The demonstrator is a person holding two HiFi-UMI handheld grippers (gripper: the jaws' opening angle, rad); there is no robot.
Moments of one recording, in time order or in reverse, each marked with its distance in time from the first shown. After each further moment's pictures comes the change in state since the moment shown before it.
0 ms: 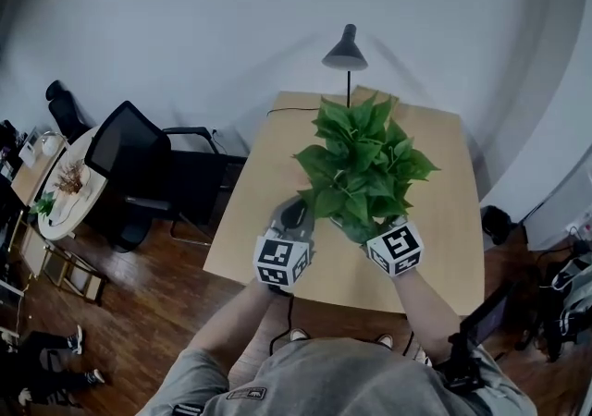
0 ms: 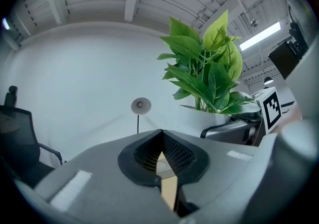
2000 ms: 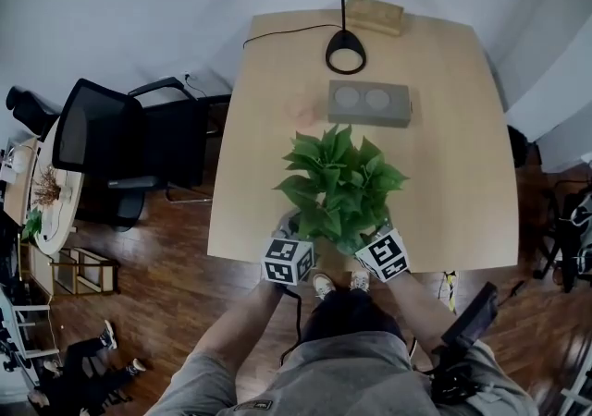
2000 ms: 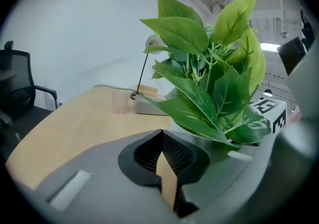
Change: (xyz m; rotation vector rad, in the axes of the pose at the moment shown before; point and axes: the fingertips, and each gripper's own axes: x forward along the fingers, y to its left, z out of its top) left arm -0.041 0.032 -0.222 -0.250 0.441 -0.108; right arm 0.023 0.123 -0.221 0.239 0.332 0.044
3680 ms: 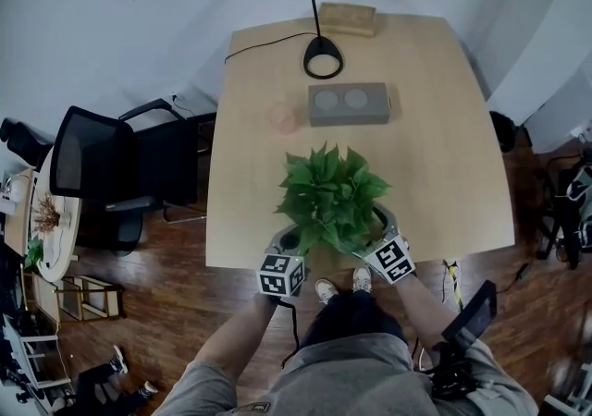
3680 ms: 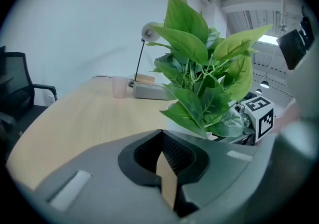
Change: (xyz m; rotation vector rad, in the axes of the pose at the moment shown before) left arm -0.014 0.002 -0.051 0.030 0.129 -0.023; right arm -0.036 -0.018 -0.069 -0.013 0.108 -0.087
